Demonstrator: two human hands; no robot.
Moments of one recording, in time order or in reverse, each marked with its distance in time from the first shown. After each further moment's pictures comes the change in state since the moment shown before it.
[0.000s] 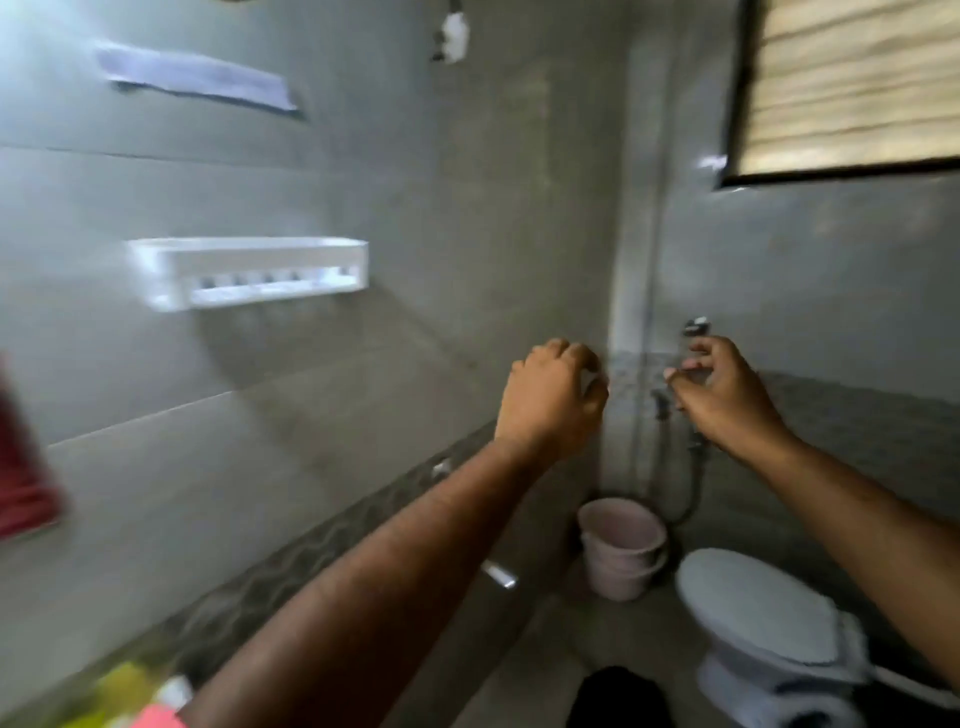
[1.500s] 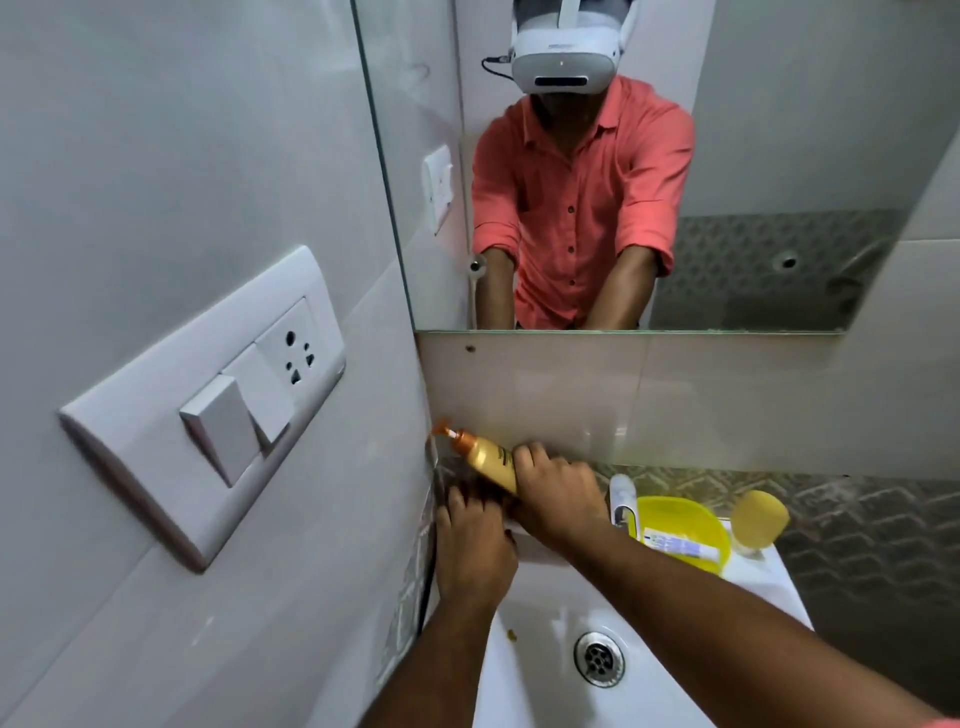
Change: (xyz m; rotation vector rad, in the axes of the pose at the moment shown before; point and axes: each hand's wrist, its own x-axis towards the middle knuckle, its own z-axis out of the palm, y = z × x) left_hand -0.588 -0.415 -0.252 0.795 -0.054 -1.279; right_hand -0.541 -0.326 0.586 -0.308 -0.904 -1.191
